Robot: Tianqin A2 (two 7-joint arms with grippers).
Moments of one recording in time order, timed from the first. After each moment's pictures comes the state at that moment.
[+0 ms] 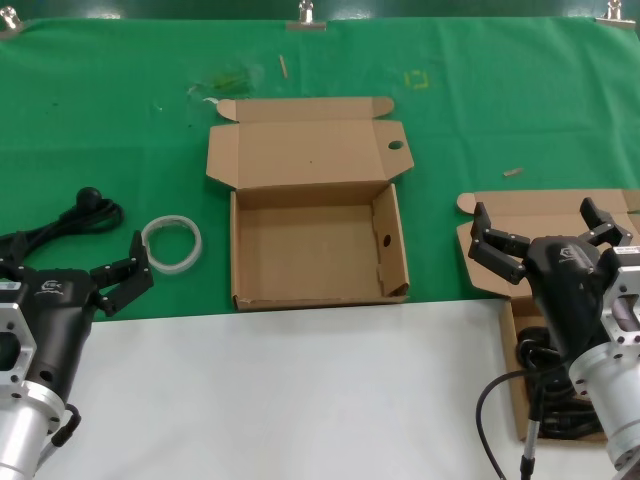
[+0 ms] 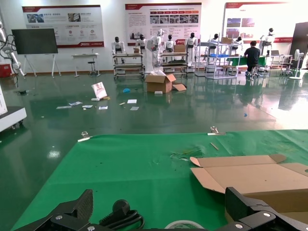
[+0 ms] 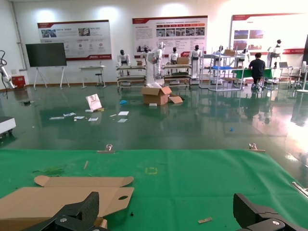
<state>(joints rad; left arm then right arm) 0.00 -0.30 1.60 -1.60 -1.80 0.00 0.00 0.02 0.21 -1.64 1.60 1.83 0.02 -0.02</state>
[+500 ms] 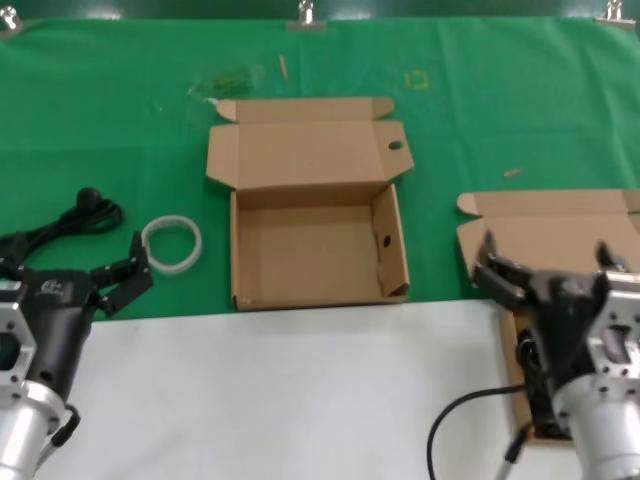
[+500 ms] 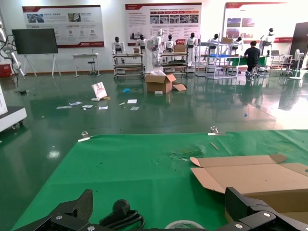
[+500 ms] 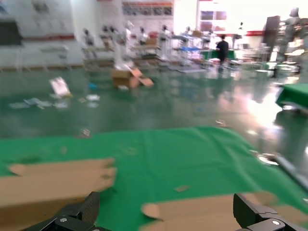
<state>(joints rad) 0.00 -0.30 1.60 -1.60 -1.80 0.00 0.00 -0.06 0.21 -1.80 1.77 2.16 0.39 -0.33</state>
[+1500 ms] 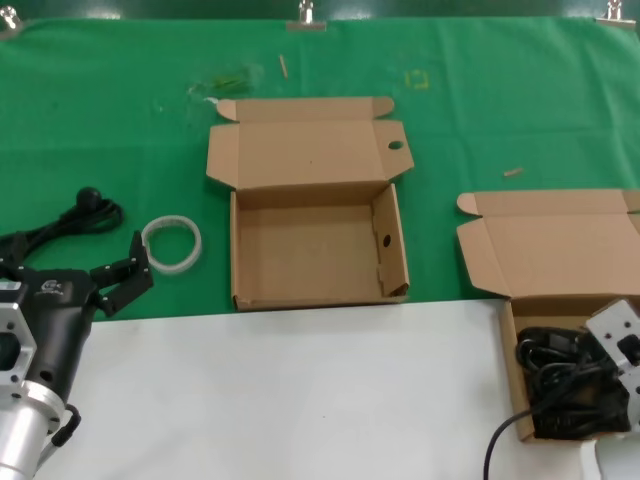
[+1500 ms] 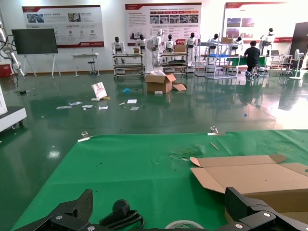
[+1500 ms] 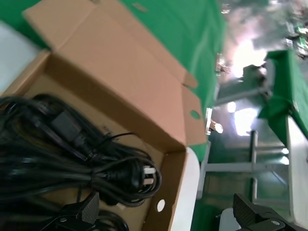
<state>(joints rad) 0.00 -0.30 1.60 -1.60 -1.80 0.00 0.00 0.08 0.21 -1.73 1.85 2.64 1.19 -1.70</state>
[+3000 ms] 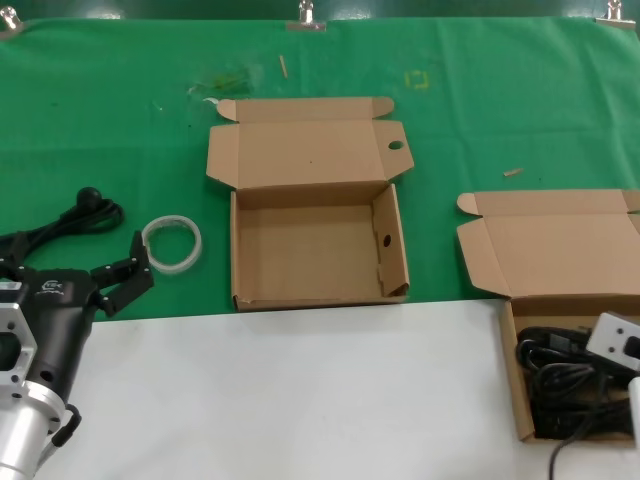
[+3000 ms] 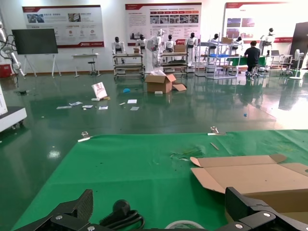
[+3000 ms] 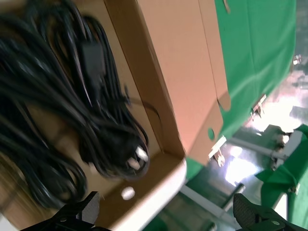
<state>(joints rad) 0.00 -0.30 1.60 -1.60 -1.80 0.00 0.00 0.18 0.09 -1.45 1.79 2.75 1.14 -2.65</state>
